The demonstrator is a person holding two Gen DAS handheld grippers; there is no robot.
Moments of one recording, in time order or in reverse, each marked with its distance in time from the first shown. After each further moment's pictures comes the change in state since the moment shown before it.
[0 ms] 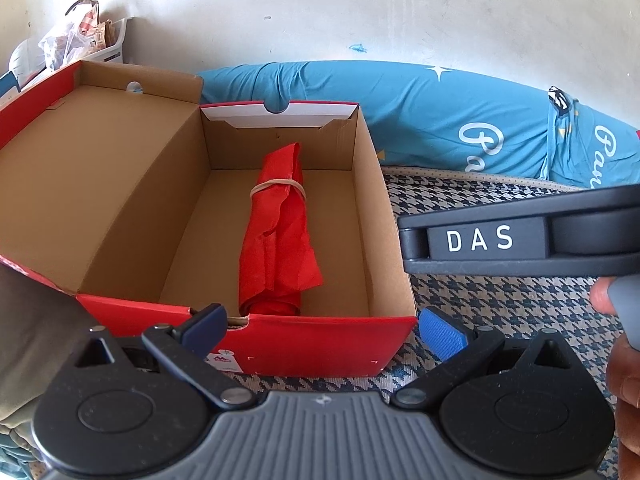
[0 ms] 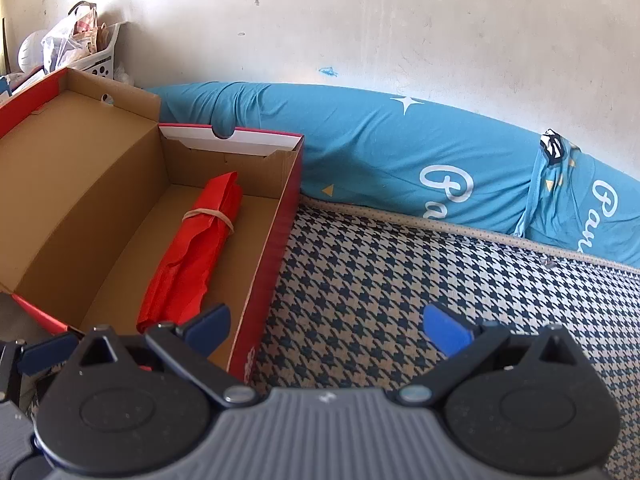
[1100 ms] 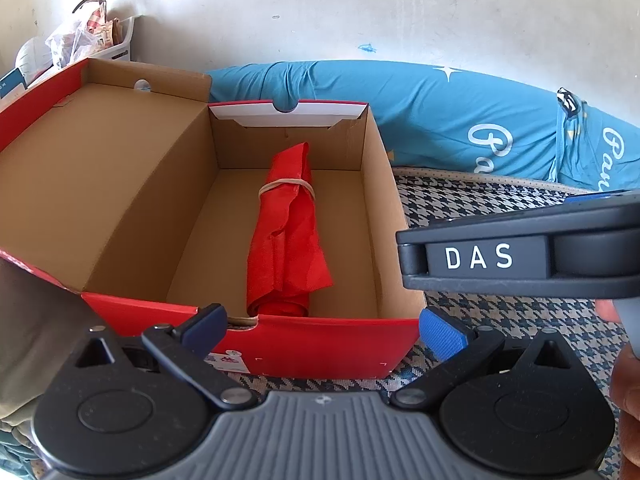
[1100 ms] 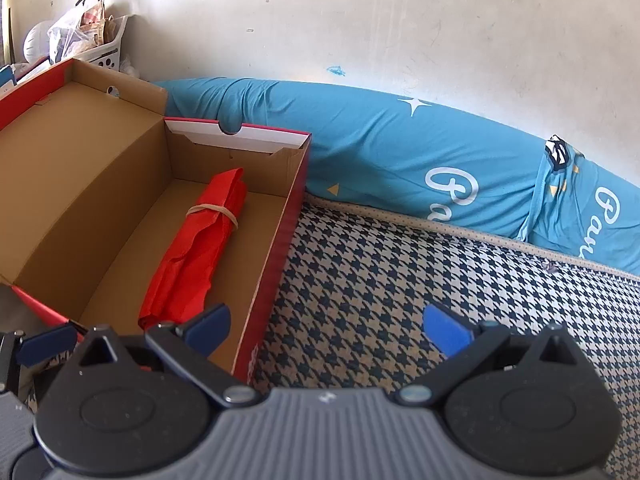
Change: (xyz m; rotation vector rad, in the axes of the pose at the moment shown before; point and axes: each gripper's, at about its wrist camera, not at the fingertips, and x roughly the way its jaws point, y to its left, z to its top) left arm 0.003 0.003 0.000 -0.007 -0.001 0.022; right arm 0.000 0.006 0.000 -0.019 0.003 0.002
